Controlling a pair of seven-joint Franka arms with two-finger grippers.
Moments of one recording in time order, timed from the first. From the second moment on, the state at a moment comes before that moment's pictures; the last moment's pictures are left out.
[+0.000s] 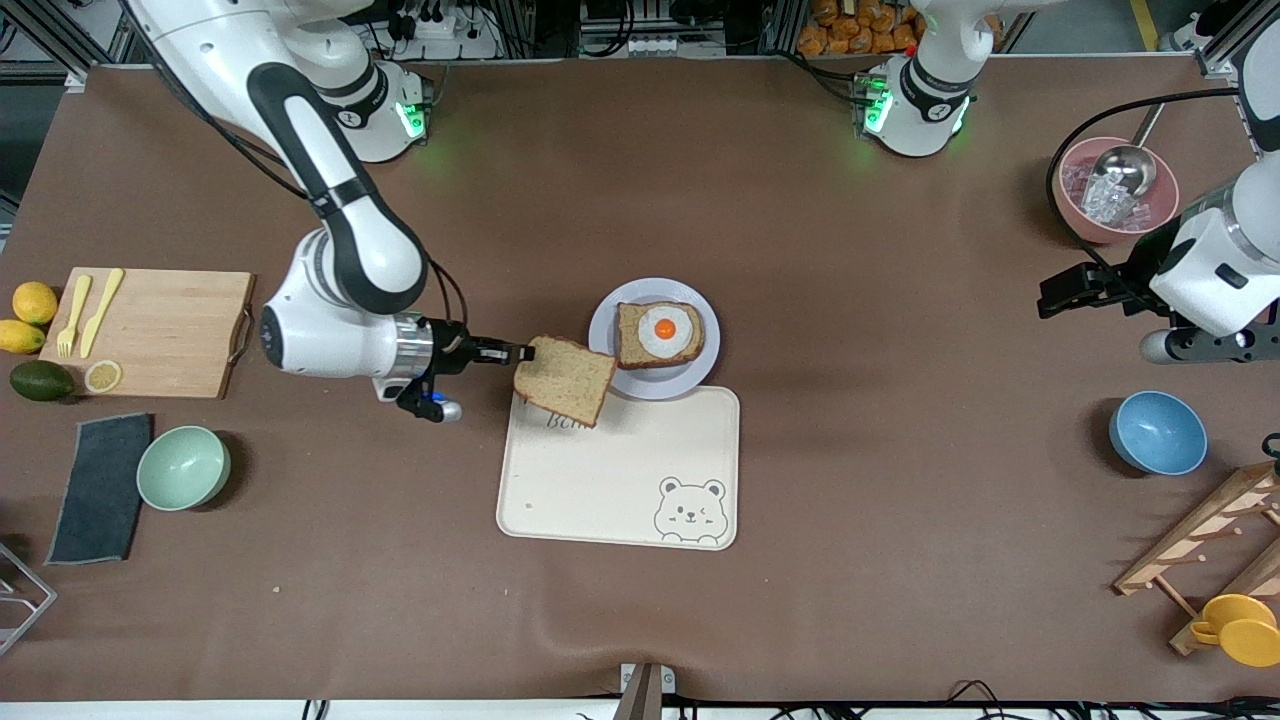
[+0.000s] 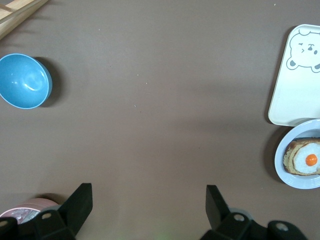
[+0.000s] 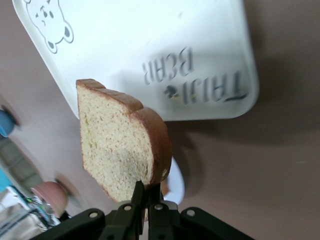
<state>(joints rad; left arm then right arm) 0.05 0.16 -0.15 -1.46 -0.01 1.53 -0.14 0.28 0.42 0.13 -1.98 0.98 2.22 0.05</state>
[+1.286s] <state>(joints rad) 0.05 0.16 -0.15 -1.46 -0.01 1.53 -0.14 0.53 0.40 0.12 -2.11 1.10 2.46 -0.39</state>
